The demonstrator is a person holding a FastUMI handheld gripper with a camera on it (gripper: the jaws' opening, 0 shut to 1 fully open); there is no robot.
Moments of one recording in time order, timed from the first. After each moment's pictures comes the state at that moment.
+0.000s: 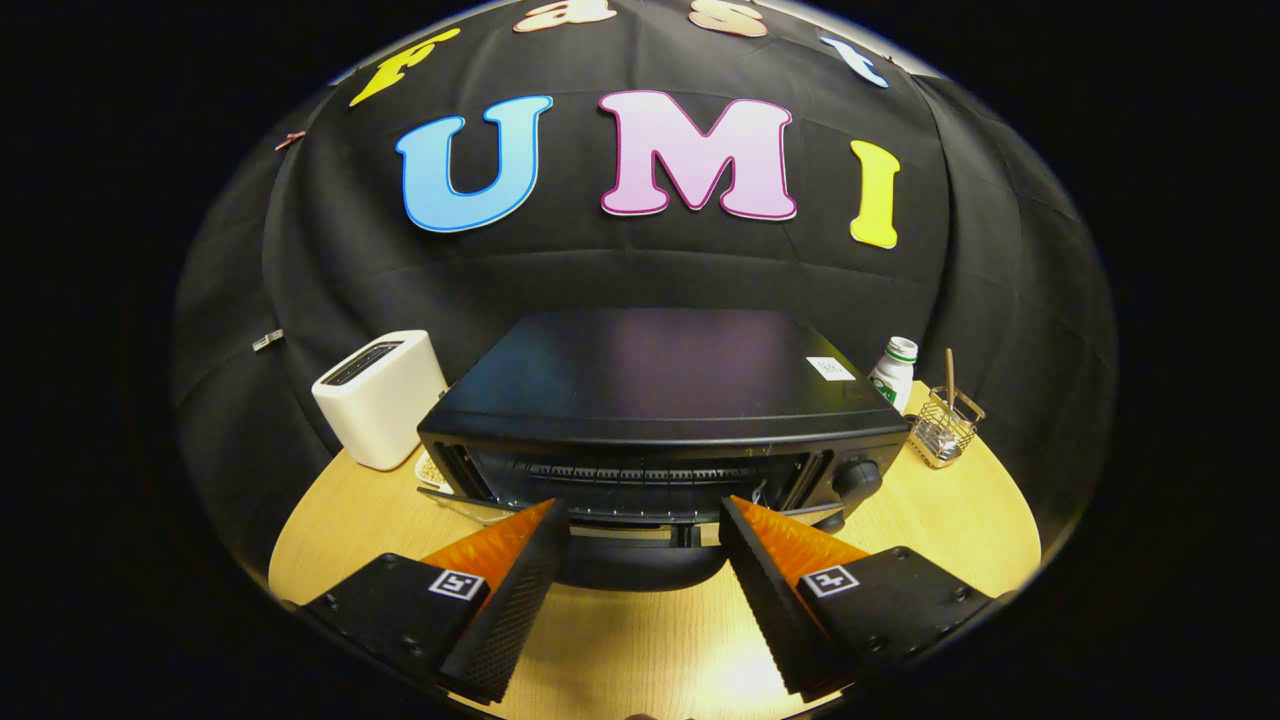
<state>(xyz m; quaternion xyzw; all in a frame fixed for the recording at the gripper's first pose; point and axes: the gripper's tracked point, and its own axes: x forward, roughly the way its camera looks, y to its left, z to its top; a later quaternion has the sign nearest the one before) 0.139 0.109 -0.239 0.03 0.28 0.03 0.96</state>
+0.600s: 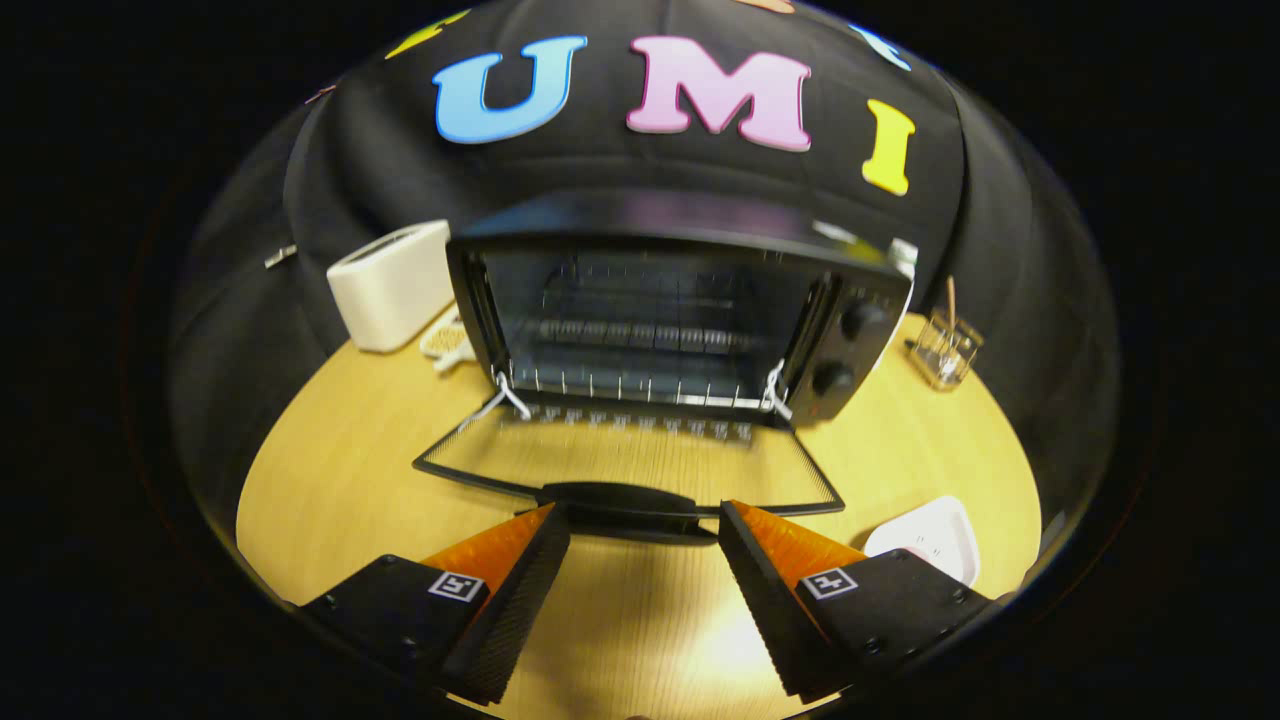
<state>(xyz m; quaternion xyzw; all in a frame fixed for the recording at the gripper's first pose) 0.028 0.109 -0.338 0.00 0.42 0.04 0.91</state>
